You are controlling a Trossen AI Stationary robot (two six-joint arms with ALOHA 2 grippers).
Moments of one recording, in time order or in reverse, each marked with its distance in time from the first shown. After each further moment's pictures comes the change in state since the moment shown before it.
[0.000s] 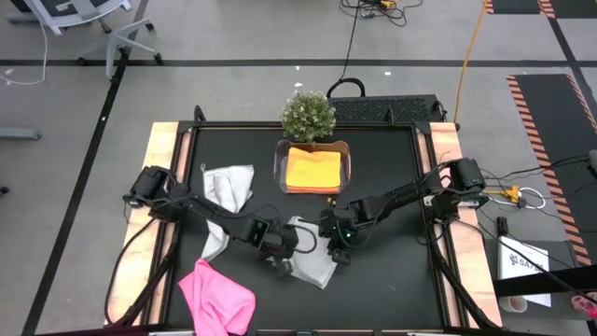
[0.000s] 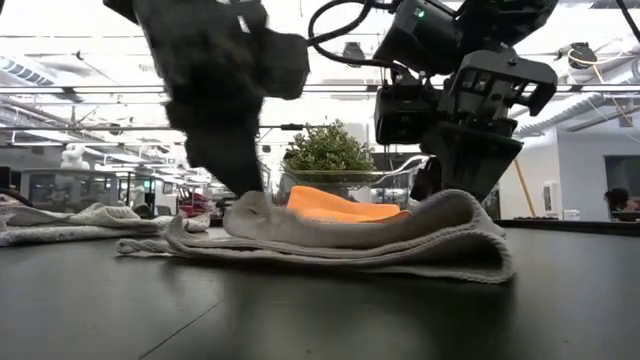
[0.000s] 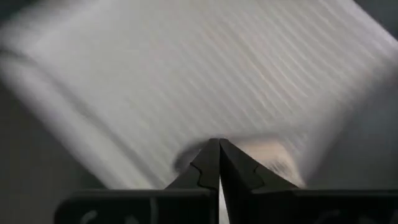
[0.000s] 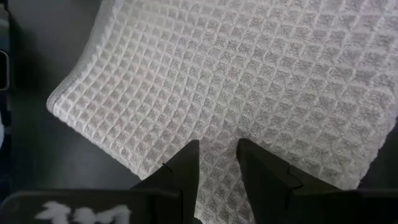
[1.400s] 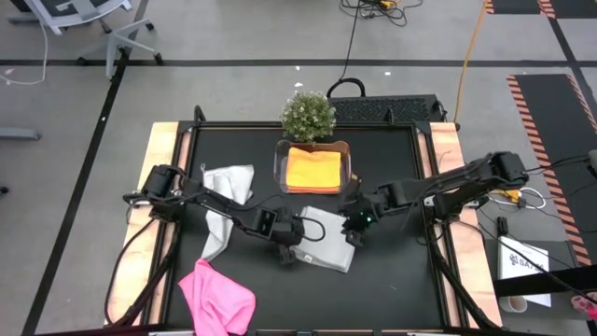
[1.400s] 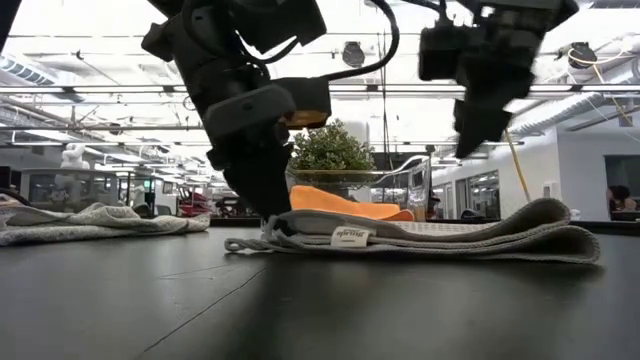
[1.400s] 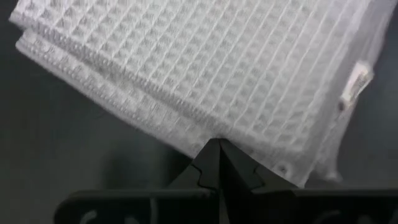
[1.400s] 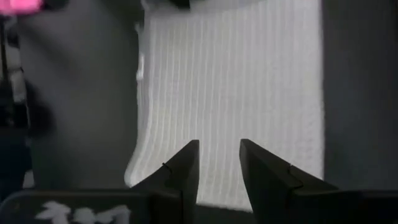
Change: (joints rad) left arm 0.101 0.074 -0.001 0.046 -0.040 0.252; right arm -0.010 -0.404 -0.015 -0.197 0.161 0.192
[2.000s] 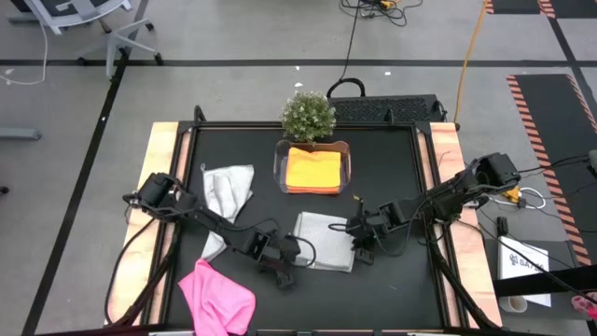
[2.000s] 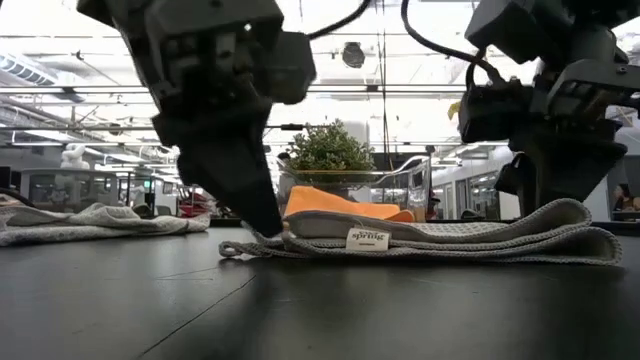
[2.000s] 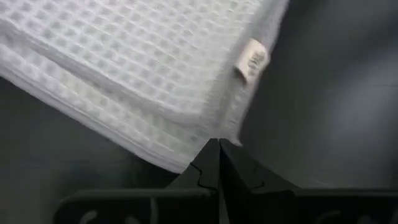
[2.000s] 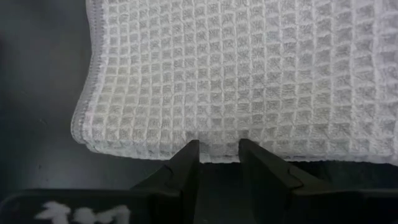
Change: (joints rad) left arm -0.169 -0.002 0.001 0.080 -0.022 -0.338; right arm 0.134 0.097 -0.226 0.229 0.003 0.056
